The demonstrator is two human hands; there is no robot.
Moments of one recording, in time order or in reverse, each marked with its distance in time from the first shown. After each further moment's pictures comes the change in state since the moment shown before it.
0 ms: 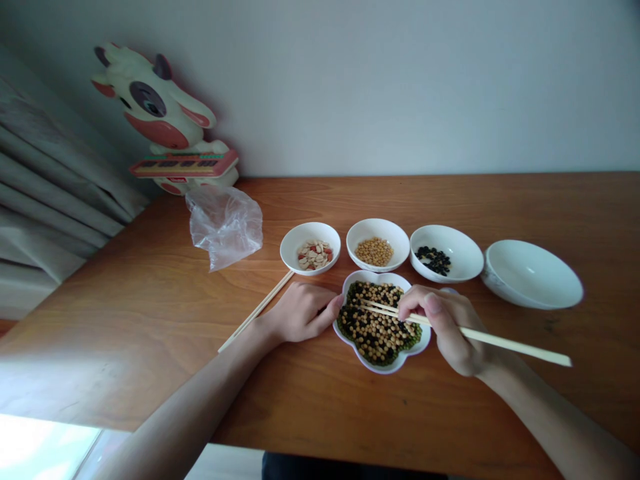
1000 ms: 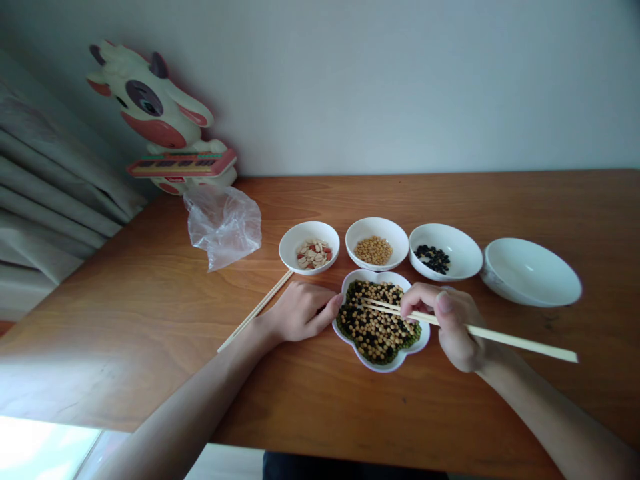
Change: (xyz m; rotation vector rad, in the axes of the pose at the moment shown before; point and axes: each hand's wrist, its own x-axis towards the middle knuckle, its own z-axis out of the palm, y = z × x) left_hand 0.000 0.001 0.000 -0.002 0.007 0.010; right_hand -0.001 0.004 0.000 0.018 0.049 -0.021
